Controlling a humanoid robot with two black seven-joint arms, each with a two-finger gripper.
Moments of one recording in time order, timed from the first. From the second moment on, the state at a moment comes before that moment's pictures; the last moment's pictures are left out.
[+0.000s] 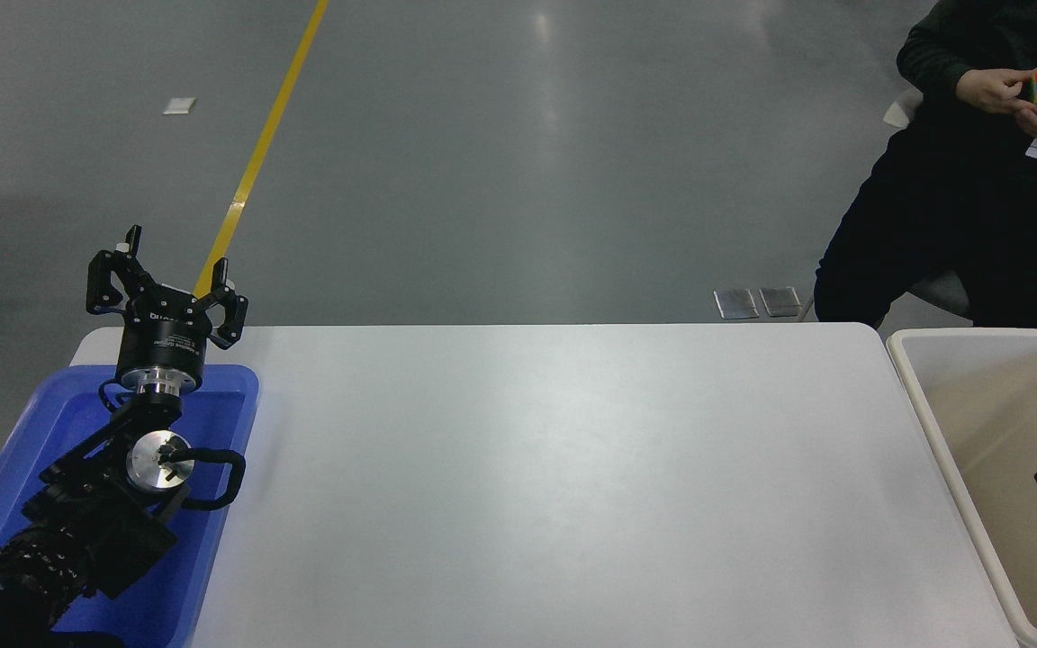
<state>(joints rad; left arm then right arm) -0.70 0.19 -0.77 -0.29 -0.15 -0.55 -0.64 0.75 -0.41 0.11 0.04 -0.06 -0.13 -0.01</state>
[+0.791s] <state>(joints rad) -0.70 0.19 -0.77 -0.29 -0.15 -0.55 -0.64 0.83 -0.41 0.58 0.67 0.01 -0.04 -0.01</state>
